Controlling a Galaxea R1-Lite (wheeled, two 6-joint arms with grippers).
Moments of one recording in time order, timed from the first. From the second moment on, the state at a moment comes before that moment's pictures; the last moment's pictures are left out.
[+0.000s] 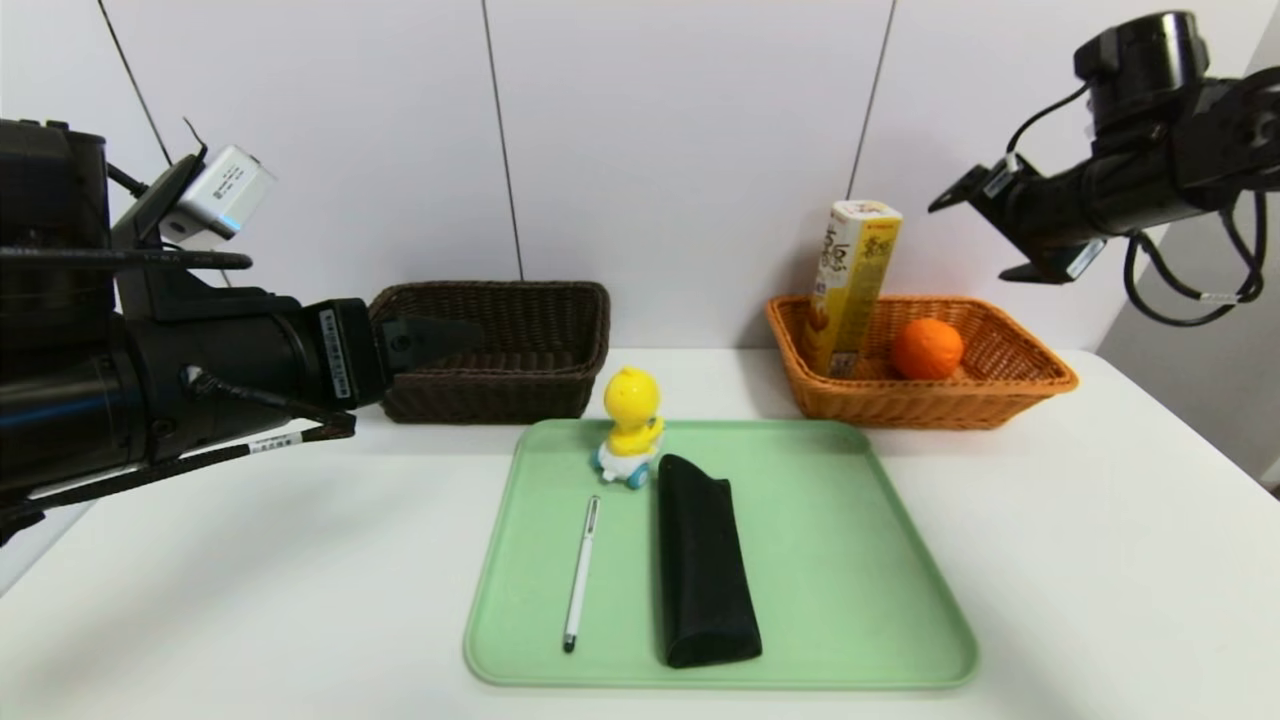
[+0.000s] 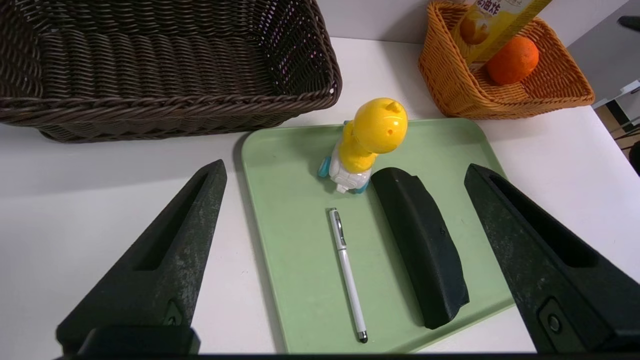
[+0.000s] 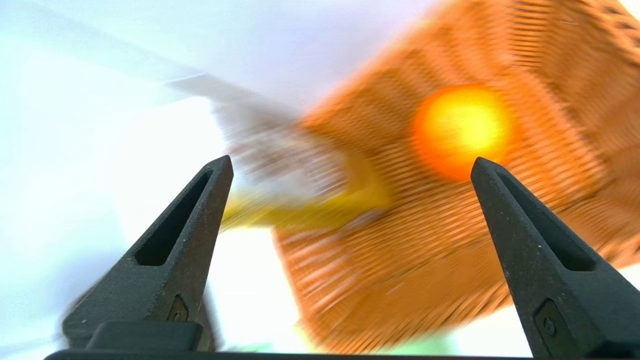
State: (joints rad) left arm -0.47 1.32 -0.95 -0.09 -0.01 -0.38; right arm 0.08 1.95 -1.95 0.50 -0.03 0.78
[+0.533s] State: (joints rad) left arm -0.63 1.52 -1.35 0.49 0.07 -0.39; right arm 0.30 1.68 -1.89 0.95 -0.11 0.63
